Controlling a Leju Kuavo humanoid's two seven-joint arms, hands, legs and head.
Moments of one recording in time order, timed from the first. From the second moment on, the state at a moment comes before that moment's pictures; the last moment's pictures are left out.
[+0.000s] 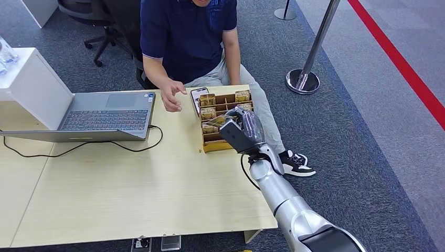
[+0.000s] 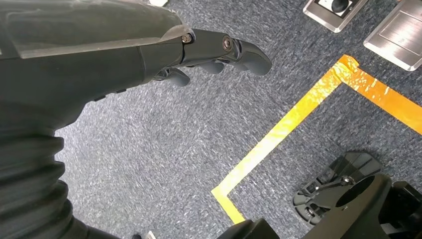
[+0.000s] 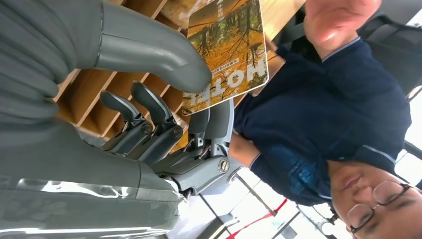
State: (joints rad) left arm -0.16 -0.10 0.45 -0.22 -1.29 -0.01 -0.02; right arm -0.58 0.17 0.22 -0.72 0.54 -0.34 -0.42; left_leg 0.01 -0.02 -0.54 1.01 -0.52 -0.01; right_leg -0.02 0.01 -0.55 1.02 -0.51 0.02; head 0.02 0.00
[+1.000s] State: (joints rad) left arm -0.16 -0.10 0.44 -0.22 -1.33 0.00 -0.03; right arm -0.59 0.21 0.27 -0.72 0.49 -0.33 -0.43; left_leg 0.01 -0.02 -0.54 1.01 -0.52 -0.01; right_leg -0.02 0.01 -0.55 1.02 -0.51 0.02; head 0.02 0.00
